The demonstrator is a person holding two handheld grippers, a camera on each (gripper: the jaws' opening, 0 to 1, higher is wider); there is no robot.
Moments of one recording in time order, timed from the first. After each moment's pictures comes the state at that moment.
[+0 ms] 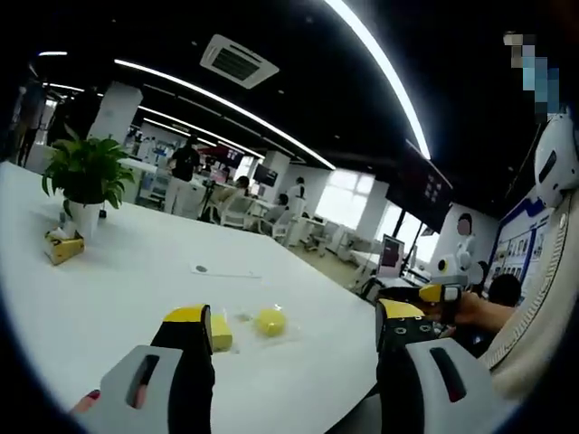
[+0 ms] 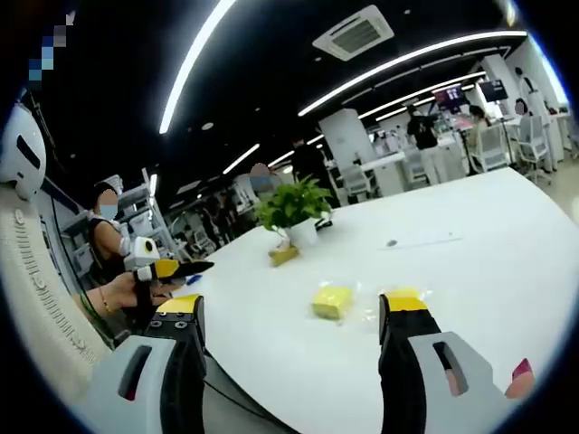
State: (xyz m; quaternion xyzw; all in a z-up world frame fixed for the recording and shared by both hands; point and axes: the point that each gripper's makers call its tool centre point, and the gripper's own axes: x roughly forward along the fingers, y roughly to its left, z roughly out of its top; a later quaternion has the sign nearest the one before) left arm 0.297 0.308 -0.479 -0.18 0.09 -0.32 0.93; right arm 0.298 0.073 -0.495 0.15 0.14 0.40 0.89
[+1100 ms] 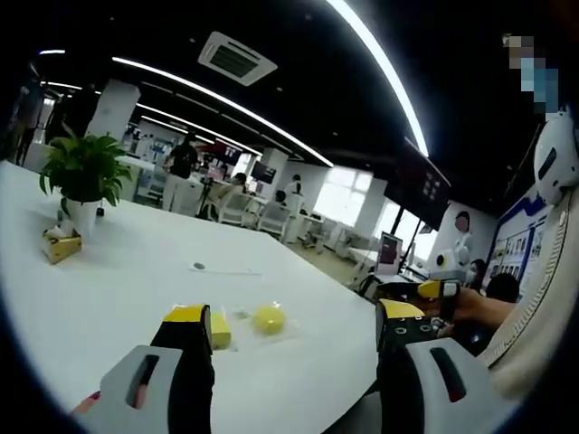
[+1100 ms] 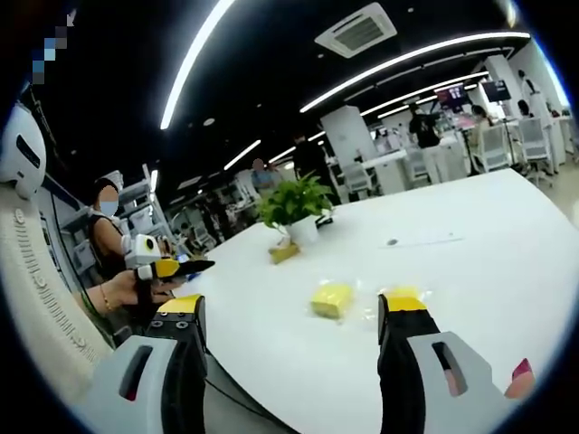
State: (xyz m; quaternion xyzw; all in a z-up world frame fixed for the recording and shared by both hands) left arm 0.297 0.306 -0.483 -0.18 0.10 -0.32 0.92; right arm 0.299 0.074 -0.493 0.15 0.15 0.40 0.89
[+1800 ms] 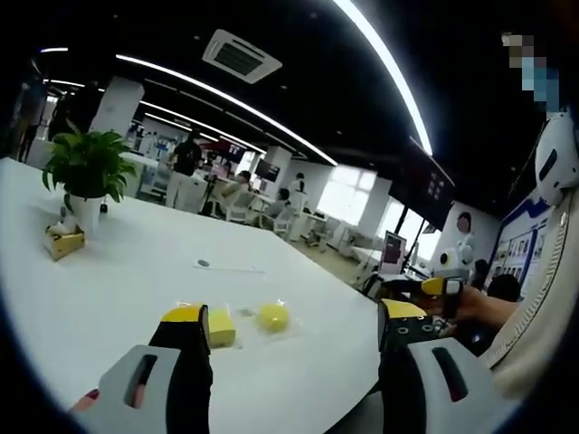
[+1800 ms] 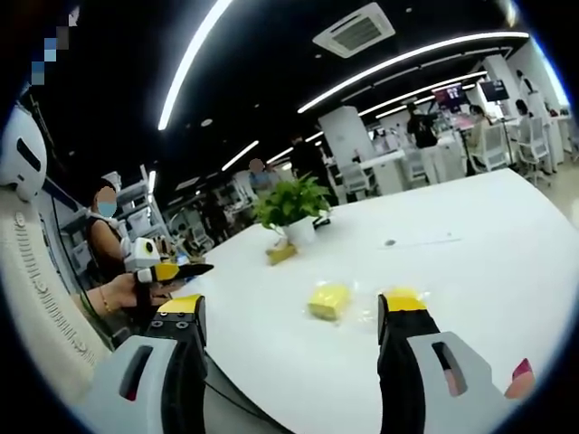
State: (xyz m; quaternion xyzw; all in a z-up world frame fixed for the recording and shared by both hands) left arm 0.303 0.312 -0.488 -0.18 0.11 -0.31 0.93; right arm 0.306 0.071 -0.491 0.15 0.15 0.40 0.89
